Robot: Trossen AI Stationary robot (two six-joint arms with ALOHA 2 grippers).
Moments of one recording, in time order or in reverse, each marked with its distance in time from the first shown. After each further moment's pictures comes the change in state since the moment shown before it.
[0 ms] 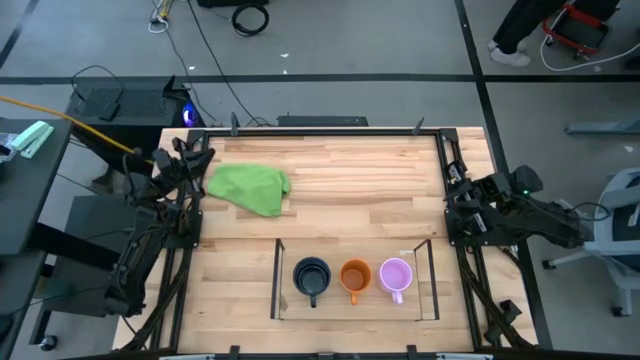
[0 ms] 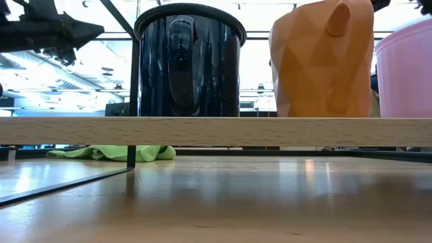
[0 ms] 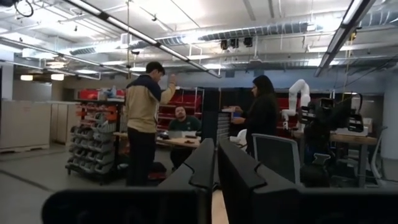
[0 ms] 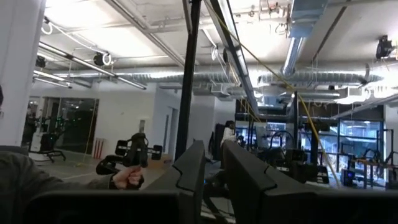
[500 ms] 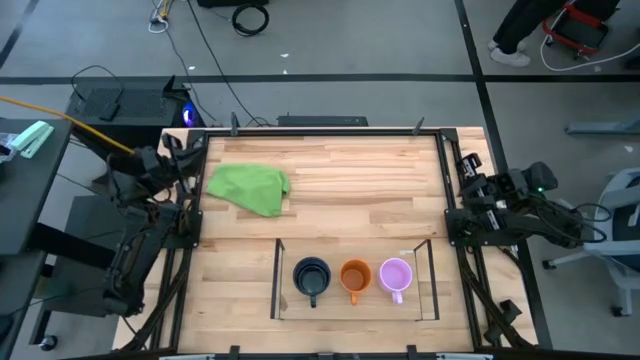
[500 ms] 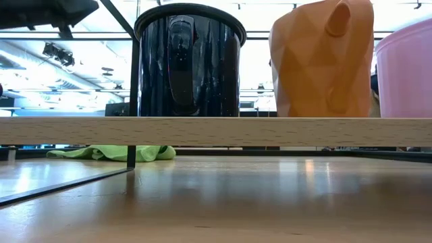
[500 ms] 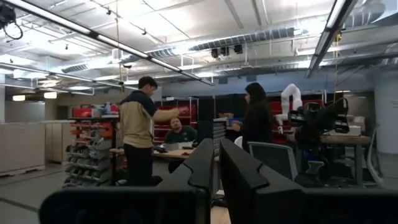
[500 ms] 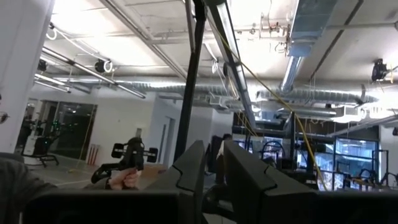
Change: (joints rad) left arm 0.000 0.028 0.157 -0.062 0.026 0.011; right arm -0.001 0.000 0.094 -0.034 0.000 -0.021
